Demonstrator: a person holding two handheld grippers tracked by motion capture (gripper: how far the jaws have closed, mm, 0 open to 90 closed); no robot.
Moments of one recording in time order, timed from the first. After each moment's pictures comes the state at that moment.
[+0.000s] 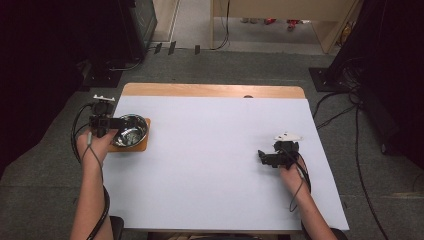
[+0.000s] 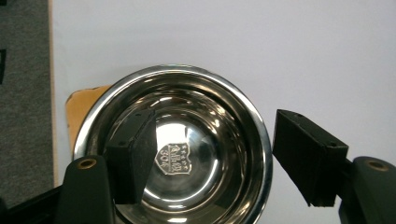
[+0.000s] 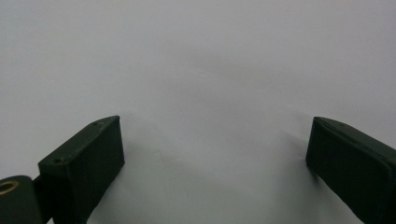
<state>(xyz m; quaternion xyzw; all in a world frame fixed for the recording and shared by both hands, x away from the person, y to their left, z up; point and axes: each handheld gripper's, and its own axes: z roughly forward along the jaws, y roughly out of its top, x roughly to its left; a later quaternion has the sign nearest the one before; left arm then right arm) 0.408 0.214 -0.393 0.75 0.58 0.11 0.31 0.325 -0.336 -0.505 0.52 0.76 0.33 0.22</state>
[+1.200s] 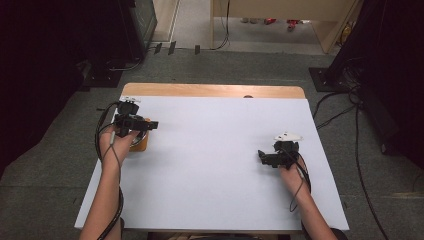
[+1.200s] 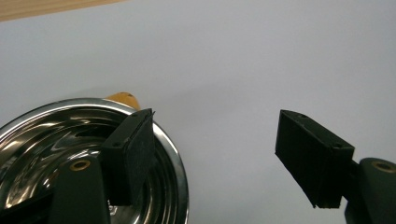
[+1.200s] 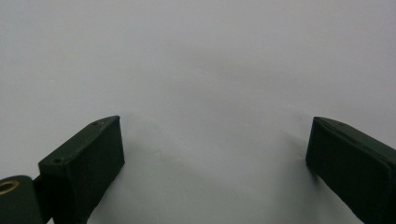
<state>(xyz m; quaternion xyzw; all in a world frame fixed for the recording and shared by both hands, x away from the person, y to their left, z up) 0.408 0.149 -0.396 0.79 0.51 0.11 0.32 0.325 -0.336 -0.505 0.52 0.76 0.33 0.22</state>
